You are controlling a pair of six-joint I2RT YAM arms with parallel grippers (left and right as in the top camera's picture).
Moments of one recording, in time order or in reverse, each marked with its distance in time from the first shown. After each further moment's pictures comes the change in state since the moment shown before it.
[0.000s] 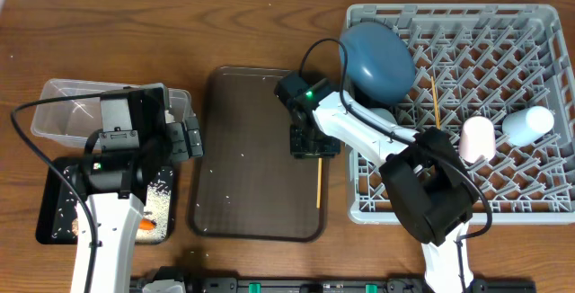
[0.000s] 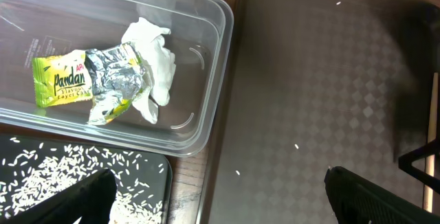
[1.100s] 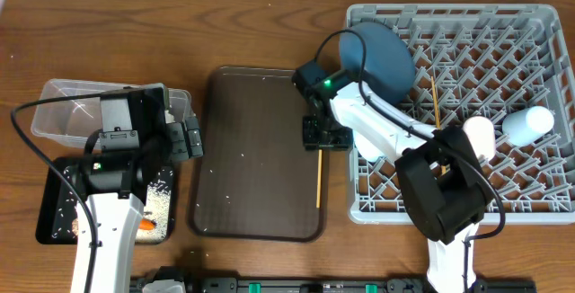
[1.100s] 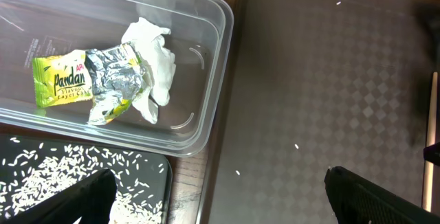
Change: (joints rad) left arm 0.000 0.000 0.000 0.000 0.000 0.000; right arm -0.079 -0.034 -0.005 -0.015 -0.027 -0.069
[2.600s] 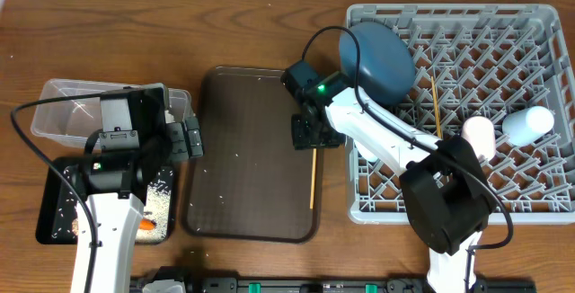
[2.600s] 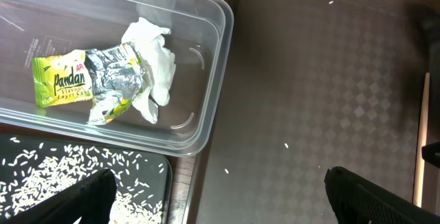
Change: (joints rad) left arm 0.000 0.000 0.000 0.000 0.000 0.000; right arm 0.055 -0.052 0.005 0.045 0.006 -0.013
